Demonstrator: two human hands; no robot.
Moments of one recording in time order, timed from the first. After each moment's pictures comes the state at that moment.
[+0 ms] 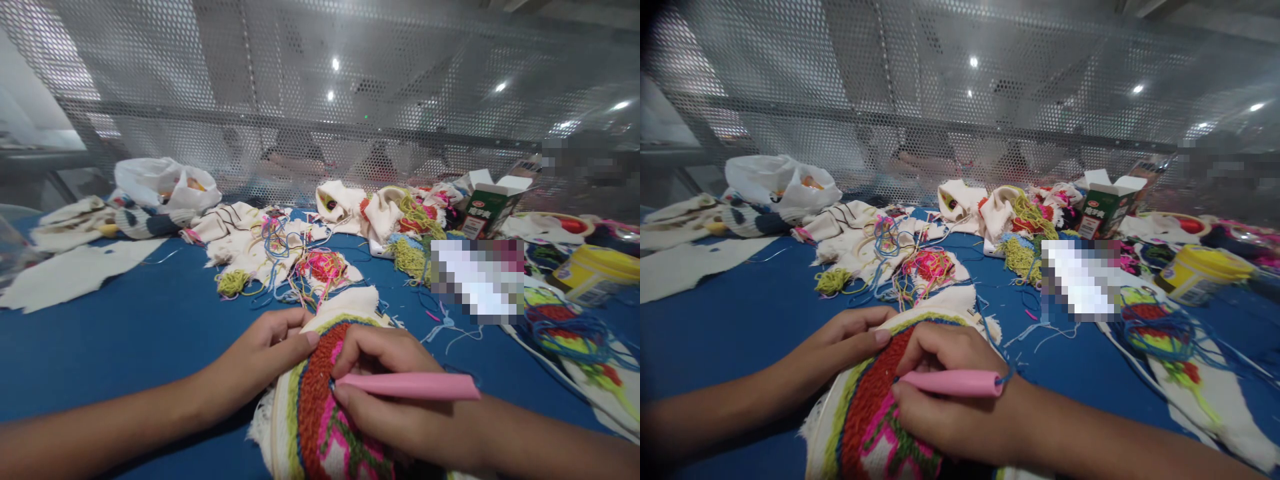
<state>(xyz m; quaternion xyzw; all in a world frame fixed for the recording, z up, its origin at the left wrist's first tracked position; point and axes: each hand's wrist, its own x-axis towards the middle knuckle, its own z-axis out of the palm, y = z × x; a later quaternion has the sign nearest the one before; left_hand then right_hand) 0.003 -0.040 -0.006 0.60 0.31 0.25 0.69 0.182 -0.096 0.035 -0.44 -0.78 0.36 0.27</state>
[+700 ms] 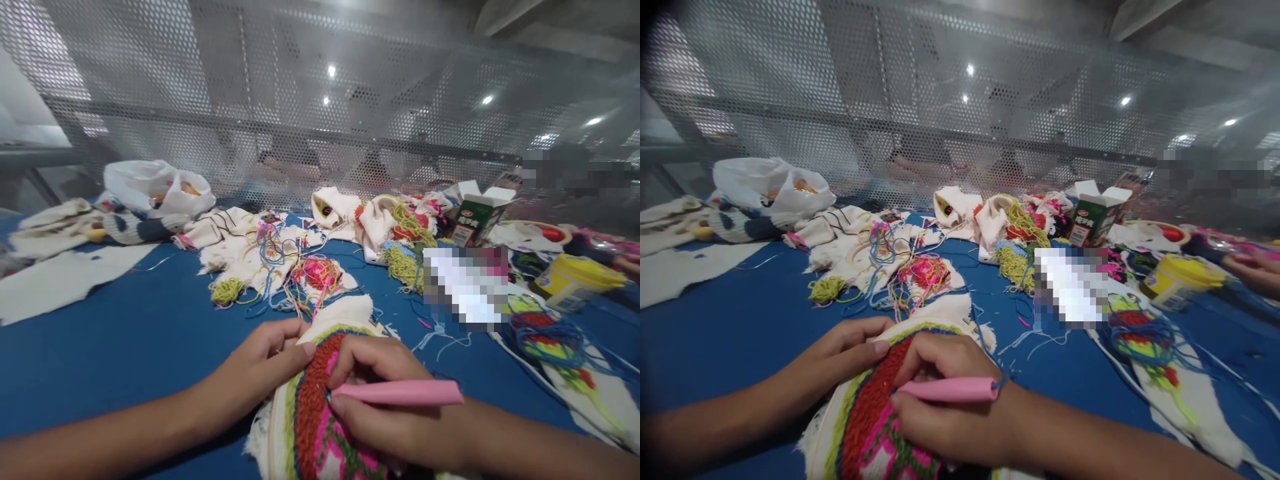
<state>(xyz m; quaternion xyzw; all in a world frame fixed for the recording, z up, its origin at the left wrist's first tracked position) 0.006 -0.040 0.000 0.60 0.32 0.23 0.70 0.183 -0.095 0.033 -0.44 -0.77 0.38 0.25</state>
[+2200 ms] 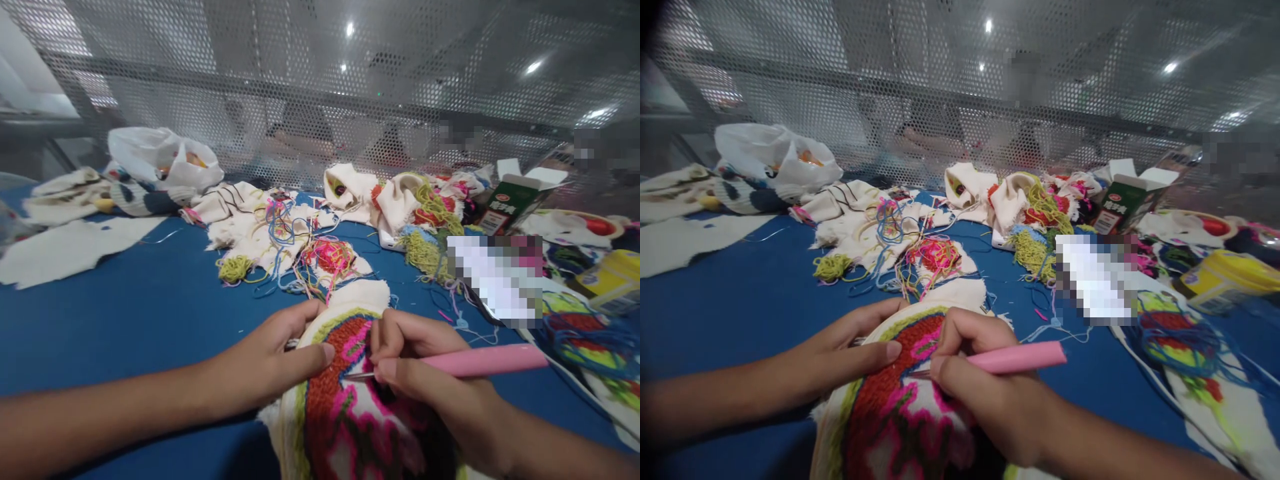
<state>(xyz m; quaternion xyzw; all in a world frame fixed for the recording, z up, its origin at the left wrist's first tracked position) 0.005 -0.042 0.006 0.59 0.32 0.22 0.71 0.192 -0.090 0.029 -0.46 -0.64 0.49 0.37</state>
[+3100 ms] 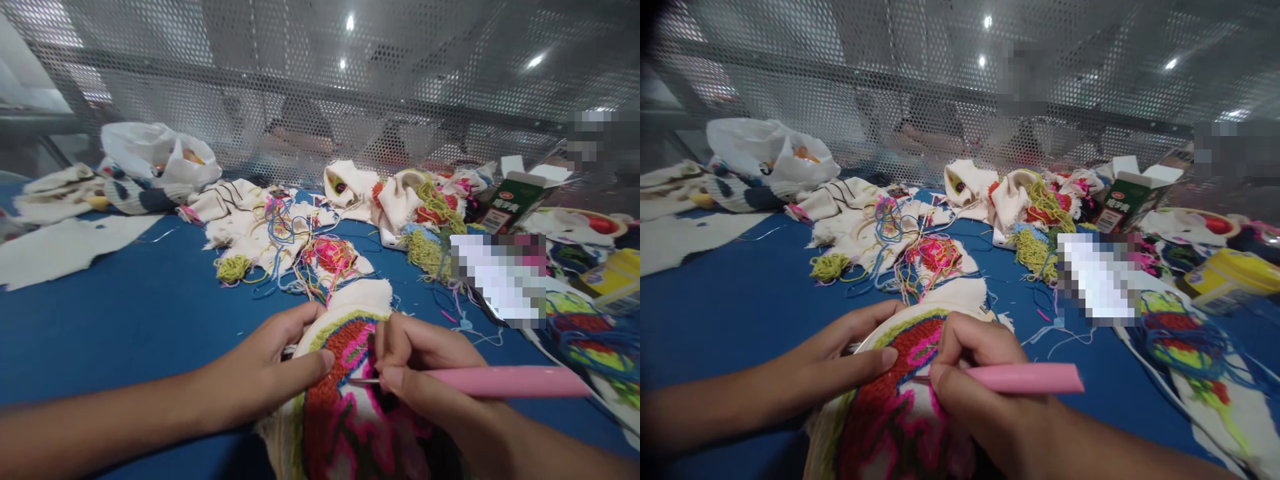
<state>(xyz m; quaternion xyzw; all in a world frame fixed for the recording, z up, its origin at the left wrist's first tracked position) 0.001 -0.042 0.005 0.63 0.32 0.20 0.68 0.193 -0.093 0.026 -0.46 -0.64 0.49 0.37</state>
